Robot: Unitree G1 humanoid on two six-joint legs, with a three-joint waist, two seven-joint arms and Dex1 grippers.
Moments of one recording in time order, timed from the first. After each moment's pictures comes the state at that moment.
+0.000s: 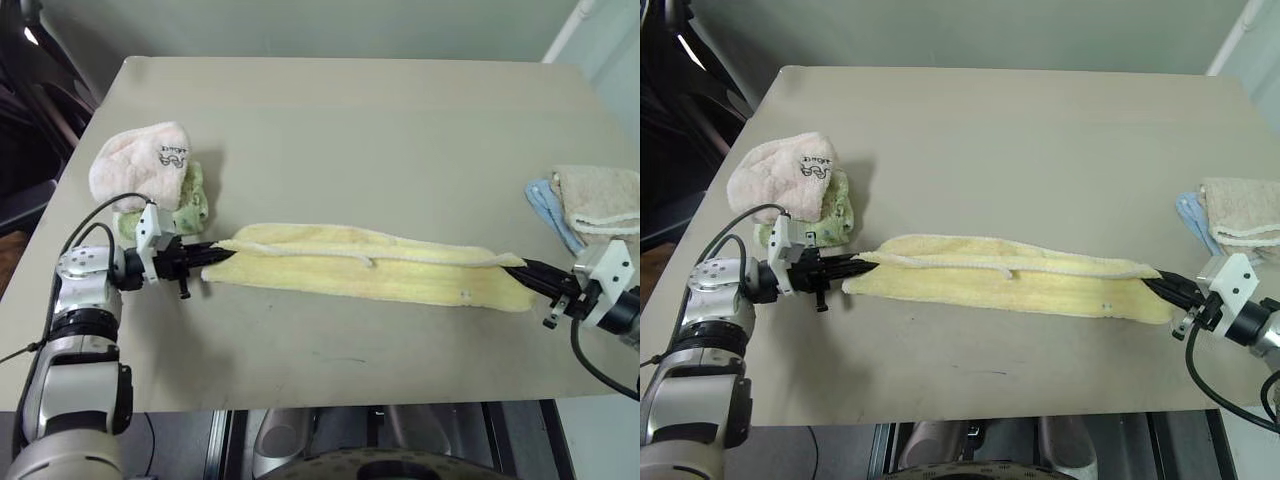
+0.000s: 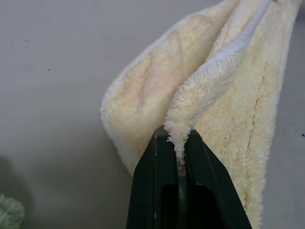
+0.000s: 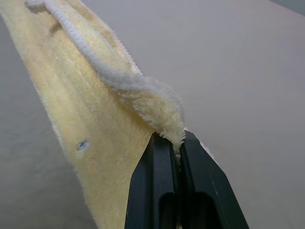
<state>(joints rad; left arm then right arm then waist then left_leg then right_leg) -0.60 0.74 0.05 1.01 -0.37 -0.30 -1.54 0.17 -0.79 -0.39 -0.21 0.43 0.14 1.00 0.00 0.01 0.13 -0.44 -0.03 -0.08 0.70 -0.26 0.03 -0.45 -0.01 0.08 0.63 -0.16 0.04</state>
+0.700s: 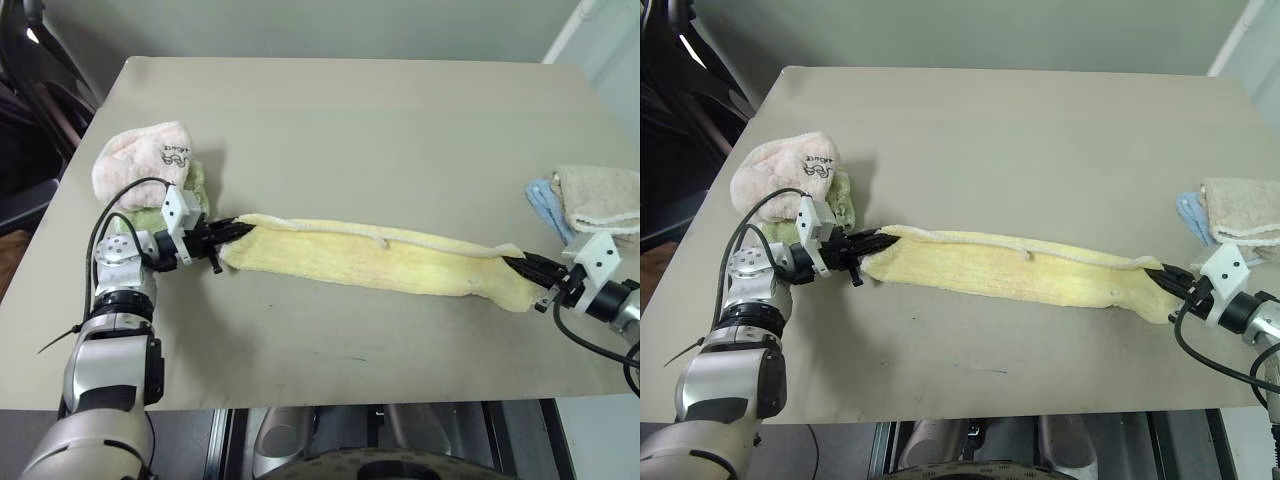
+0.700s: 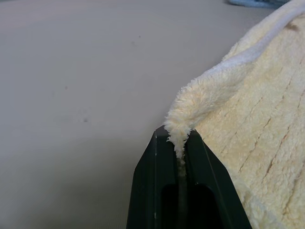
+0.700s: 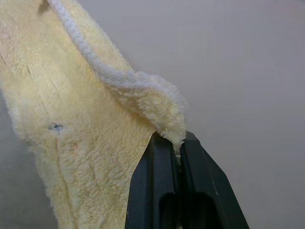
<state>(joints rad) -0.72 0.61 0.11 1.12 -0.28 -0.36 -1.40 0.08 -0.80 -0.32 -0.09 0.37 0.20 0.95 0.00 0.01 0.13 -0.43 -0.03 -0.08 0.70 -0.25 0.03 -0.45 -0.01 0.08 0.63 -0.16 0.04</state>
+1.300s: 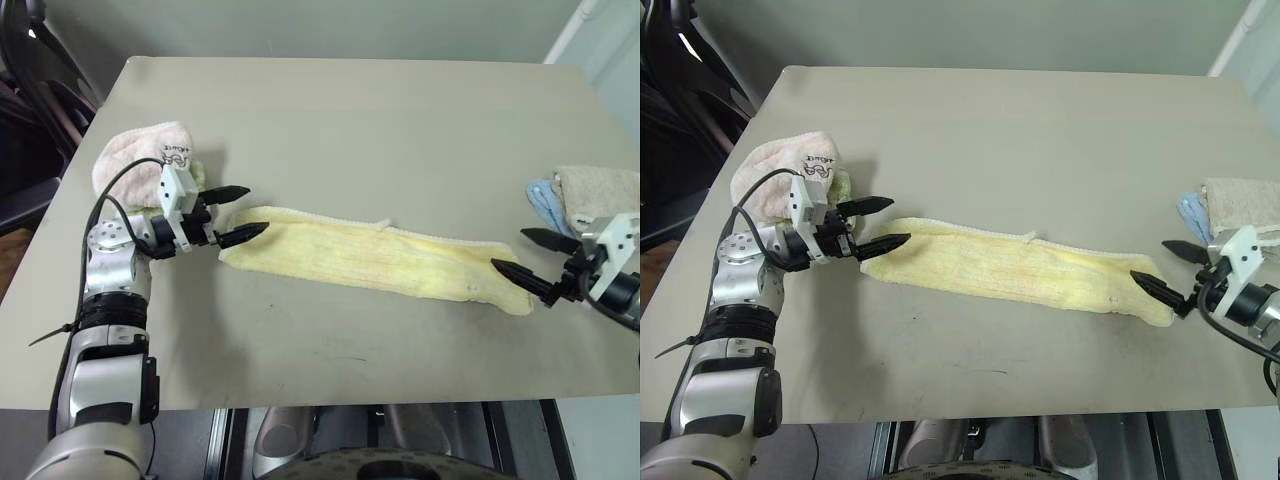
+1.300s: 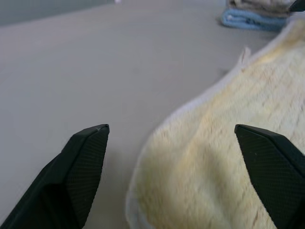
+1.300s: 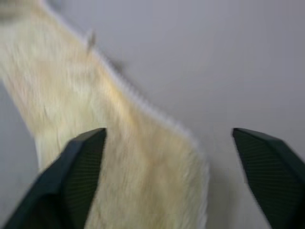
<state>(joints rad) -0.61 0.62 0.14 0.67 -0.34 -0.05 -1.31 0.03 -0.81 -0.40 -0.15 0.54 0.39 0.97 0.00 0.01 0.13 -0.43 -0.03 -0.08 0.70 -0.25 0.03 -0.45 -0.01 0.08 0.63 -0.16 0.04</state>
